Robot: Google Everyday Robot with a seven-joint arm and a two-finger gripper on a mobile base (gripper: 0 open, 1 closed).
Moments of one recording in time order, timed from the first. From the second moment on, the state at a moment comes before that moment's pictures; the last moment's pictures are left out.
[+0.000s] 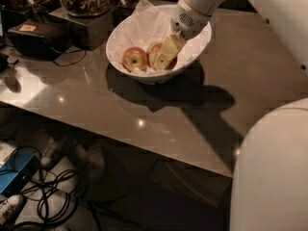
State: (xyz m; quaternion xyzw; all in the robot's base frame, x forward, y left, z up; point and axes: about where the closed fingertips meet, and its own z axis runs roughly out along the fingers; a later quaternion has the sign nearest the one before) arm 0.631 -0.050 0.912 -0.52 0.83 0.15 0.15
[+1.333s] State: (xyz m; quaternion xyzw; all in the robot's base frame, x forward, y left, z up) arm 0.545 -0.019 0.999 -0.59 0.77 0.12 0.20
